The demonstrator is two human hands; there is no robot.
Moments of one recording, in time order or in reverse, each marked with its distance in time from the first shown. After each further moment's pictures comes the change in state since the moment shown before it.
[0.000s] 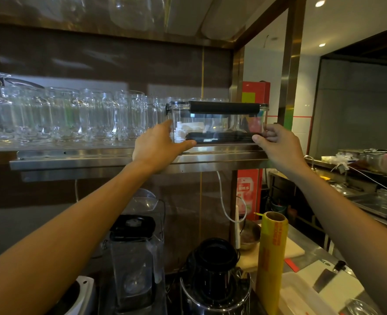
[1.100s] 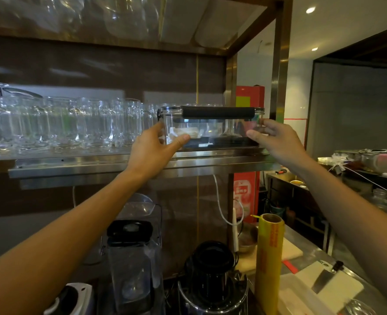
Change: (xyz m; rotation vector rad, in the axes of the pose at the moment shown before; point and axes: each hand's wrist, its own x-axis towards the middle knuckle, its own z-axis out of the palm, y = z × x) left_hand -0.018 0.015 -0.017 -0.337 0.002 -0.014; right_hand -0.001 -0.028 -0.032 0.091 -0.169 -0.058
